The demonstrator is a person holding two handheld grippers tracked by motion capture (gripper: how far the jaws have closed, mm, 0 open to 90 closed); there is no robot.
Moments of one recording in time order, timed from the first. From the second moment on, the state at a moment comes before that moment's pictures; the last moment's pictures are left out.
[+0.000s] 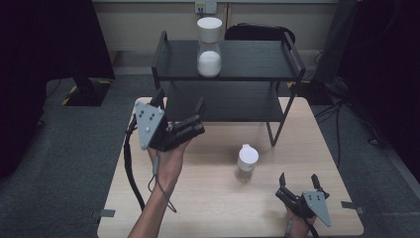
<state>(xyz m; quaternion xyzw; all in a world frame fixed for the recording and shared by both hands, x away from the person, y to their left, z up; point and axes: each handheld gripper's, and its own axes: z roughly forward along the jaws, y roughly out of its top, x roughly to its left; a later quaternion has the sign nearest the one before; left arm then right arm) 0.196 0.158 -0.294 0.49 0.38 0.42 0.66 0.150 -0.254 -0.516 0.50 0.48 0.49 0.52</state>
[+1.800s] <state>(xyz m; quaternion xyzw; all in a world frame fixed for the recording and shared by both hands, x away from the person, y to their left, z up) 0.152 0.138 -0.516 0.52 0.47 0.48 0.53 0.150 -0.252 -0.516 0.51 0.48 0.49 0.52</state>
